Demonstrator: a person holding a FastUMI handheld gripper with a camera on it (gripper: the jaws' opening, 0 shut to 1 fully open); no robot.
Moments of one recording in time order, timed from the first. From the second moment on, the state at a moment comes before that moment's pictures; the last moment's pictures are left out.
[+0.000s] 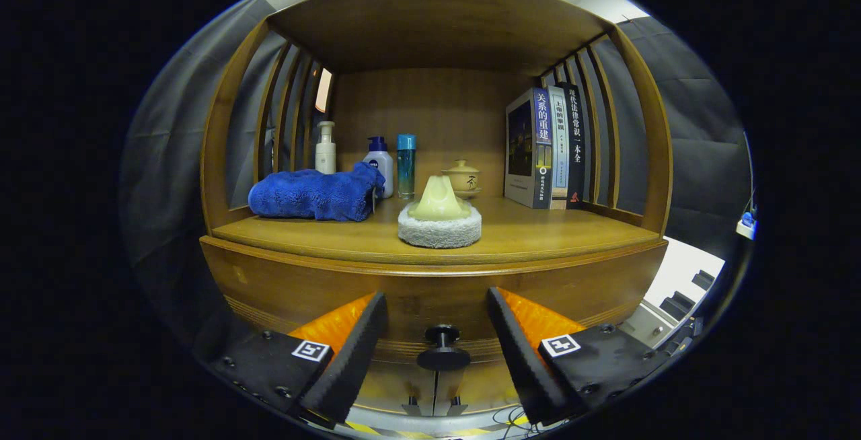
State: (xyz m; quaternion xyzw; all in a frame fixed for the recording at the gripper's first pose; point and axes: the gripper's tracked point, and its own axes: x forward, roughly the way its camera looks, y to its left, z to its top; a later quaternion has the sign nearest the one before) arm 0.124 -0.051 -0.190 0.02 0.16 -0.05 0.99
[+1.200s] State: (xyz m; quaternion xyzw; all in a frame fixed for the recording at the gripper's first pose) arm 0.008 -0.042 -0.022 0.02 0.05 -0.04 1.00
